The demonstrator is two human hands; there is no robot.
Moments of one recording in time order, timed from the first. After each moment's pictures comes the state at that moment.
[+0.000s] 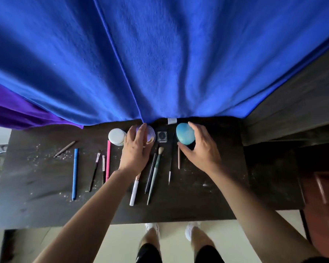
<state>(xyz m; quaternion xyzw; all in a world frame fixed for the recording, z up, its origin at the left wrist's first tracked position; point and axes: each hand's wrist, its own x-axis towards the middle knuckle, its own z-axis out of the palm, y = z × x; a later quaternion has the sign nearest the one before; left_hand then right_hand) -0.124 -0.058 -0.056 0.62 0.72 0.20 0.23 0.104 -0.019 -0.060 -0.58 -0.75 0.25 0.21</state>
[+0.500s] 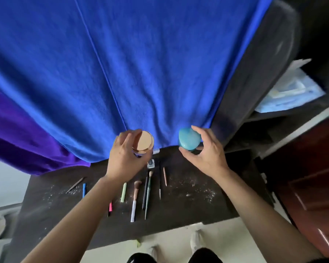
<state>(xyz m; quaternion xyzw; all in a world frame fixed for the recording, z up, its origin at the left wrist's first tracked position) -0.106 -0.072 0.139 0.70 0.62 0.35 0.12 0.152 -0.067 0.124 -0.59 -0.69 0.15 0.40</state>
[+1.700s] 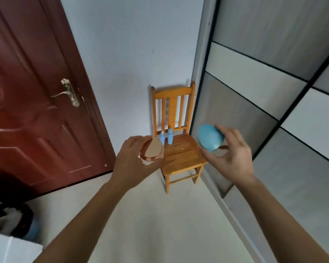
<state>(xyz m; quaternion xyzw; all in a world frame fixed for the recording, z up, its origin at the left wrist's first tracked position) 0.357 -0.841 0.227 0.89 -0.22 0.16 0.37 0.301 -1.125 0.234 -0.89 -0.02 -0.35 0.29</state>
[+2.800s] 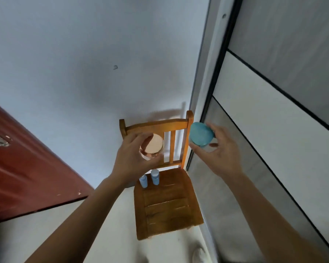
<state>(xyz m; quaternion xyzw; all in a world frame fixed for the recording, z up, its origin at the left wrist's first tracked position) 0.811 -1.099 0.179 0.92 -0.13 0.12 0.35 0.798 -1.364 0.175 -0.91 -0.01 -0.22 0.36</state>
